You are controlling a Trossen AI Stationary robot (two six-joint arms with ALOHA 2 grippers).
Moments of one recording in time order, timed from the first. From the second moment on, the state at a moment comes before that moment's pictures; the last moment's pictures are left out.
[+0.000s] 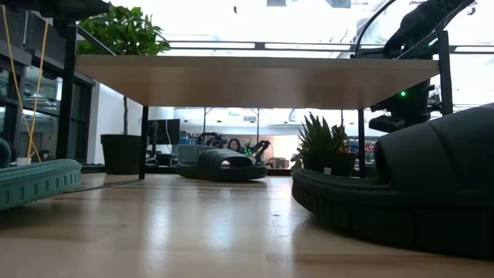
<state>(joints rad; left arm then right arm) 0.06 0.08 0.52 -0.42 -0.43 -0.03 -0.55 1.24 0.67 -0.85 0.45 0.54</state>
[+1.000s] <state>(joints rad) 0.06 0.08 0.52 -0.42 -0.44 -0.03 -0.51 1.10 0.67 -0.88 0.45 0.61</state>
